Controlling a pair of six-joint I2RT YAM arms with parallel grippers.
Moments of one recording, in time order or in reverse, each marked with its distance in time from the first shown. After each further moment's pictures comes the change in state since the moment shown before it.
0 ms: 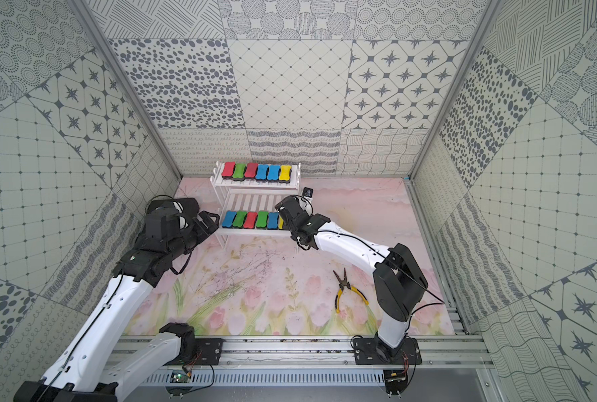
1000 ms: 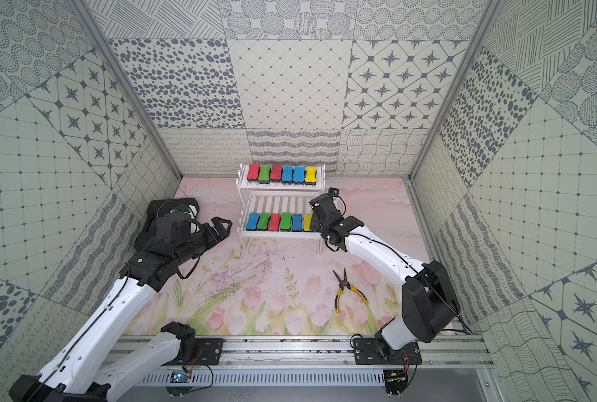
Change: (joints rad) left arm -0.124 -0.009 -0.035 0.000 0.010 -0.007; right arm -0.198 -0.220 -0.219 0.018 -0.169 -0.197
